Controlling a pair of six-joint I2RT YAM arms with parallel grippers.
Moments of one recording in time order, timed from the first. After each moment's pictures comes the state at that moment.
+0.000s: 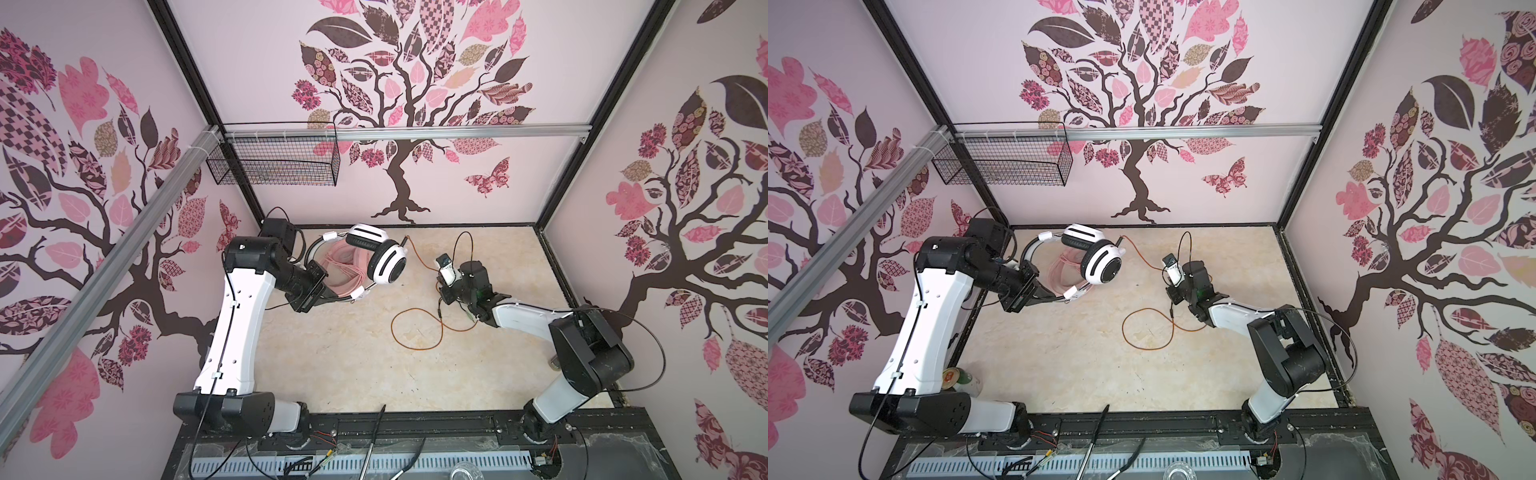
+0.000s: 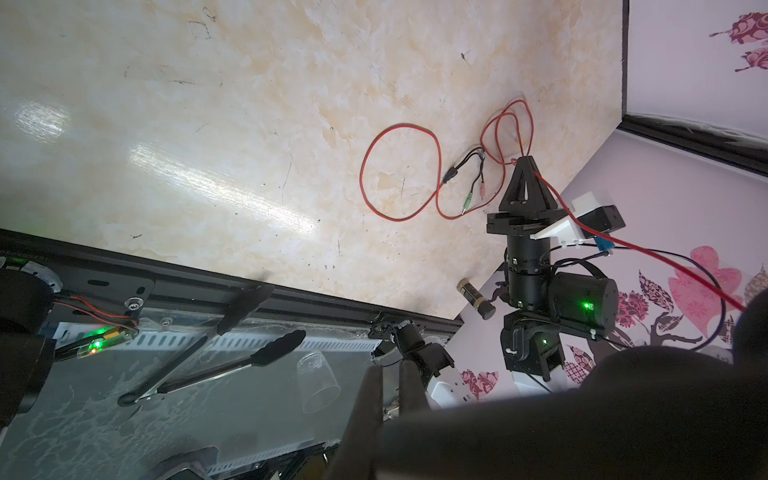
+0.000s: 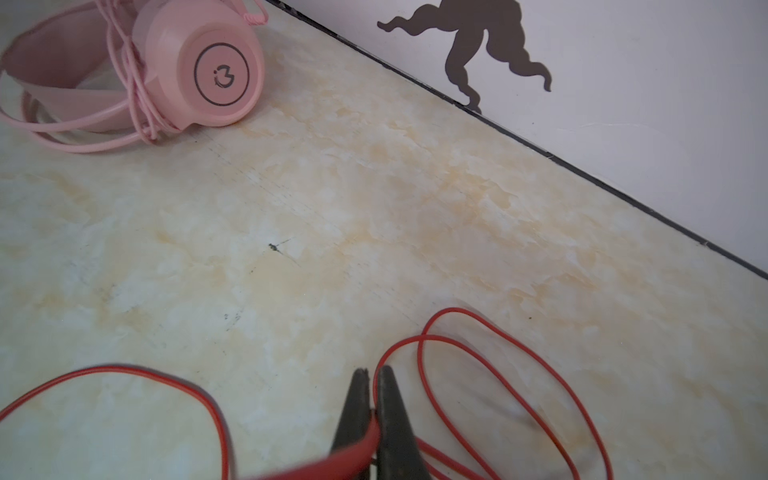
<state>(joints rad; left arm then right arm) -0.07 1.40 1.73 -1.64 0.53 -0.81 0.44 1.62 0.81 0.31 -0.09 -0.19</state>
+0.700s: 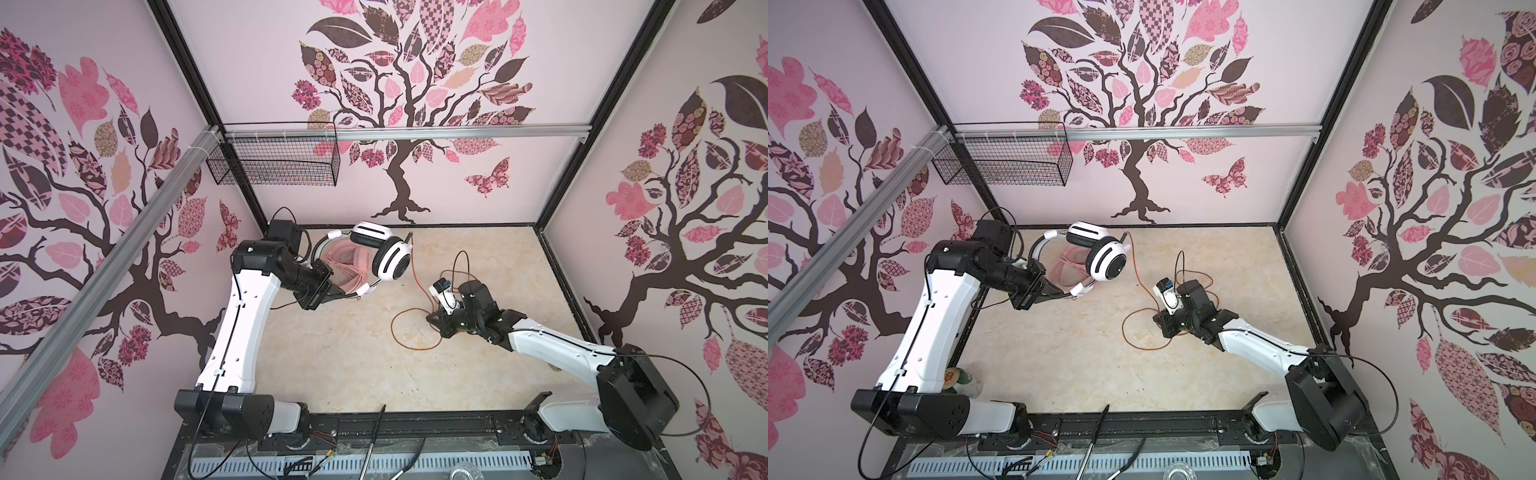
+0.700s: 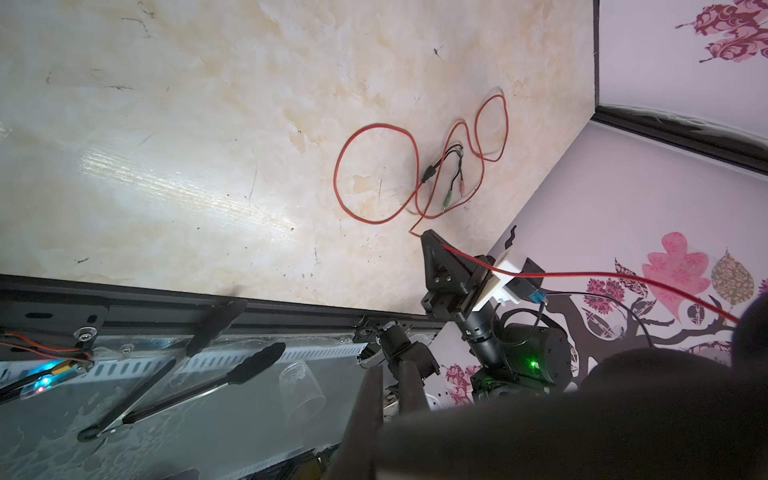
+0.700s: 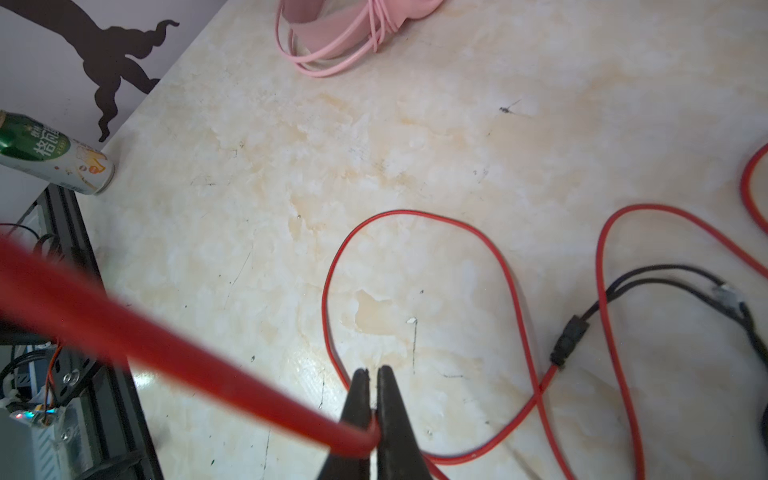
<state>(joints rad) -0.10 1.39 1.64 -1.50 0.58 -0.85 0.65 1.31 0.71 -0.12 -0.32 0.16</state>
